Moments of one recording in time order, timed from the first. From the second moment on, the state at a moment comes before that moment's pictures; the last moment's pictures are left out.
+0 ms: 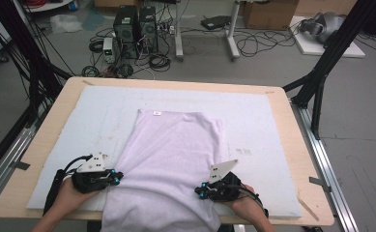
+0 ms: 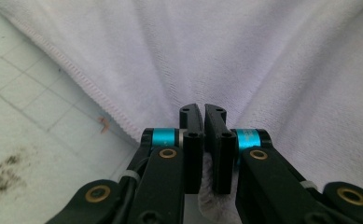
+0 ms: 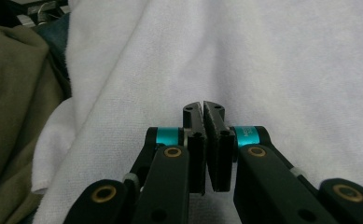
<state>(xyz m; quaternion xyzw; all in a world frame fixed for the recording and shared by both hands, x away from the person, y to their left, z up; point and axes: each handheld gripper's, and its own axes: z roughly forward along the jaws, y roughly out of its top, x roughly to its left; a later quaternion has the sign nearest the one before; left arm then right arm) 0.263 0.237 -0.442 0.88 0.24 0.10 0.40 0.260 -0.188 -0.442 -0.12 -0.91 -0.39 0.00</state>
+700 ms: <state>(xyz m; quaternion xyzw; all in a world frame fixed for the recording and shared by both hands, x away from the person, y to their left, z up) 0.271 0.241 -0.421 0.85 0.25 0.12 0.44 0.282 -0.207 -0.413 -0.16 -0.88 -0.44 -0.03</state>
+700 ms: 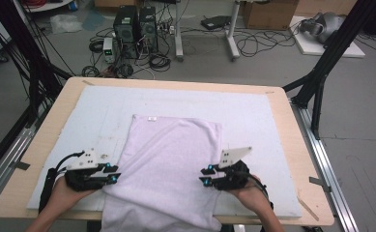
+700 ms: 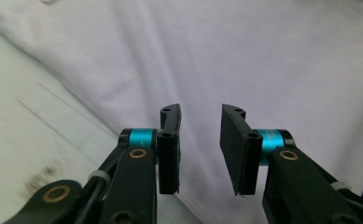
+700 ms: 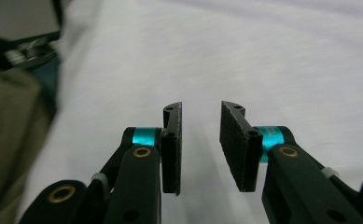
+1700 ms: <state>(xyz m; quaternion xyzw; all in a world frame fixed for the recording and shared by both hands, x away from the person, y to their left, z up) 0.436 0.208 -0.442 0.82 0.40 0.16 0.37 0.437 -0.246 -0.442 -0.33 -0.86 -0.37 -0.12</state>
